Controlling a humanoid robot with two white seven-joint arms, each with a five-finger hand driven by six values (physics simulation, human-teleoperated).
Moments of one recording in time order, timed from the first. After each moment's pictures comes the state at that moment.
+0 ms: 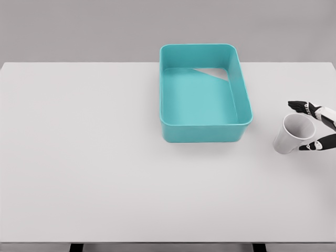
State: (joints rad) left arm 0.03 0.00 -0.12 -0.02 0.15 0.00 0.04; right arm -0.27 -0.92 0.37 -1.12 -0.44 -0.54 0.61
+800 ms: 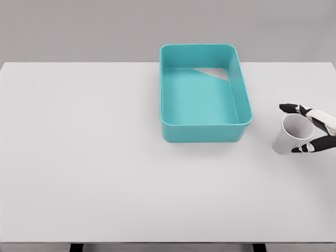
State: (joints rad) left arm 0.03 0.00 -0.11 -0.02 0.15 0.00 0.04; right arm -0.27 -0.91 0.40 -1.15 -0.43 -0.53 0.61
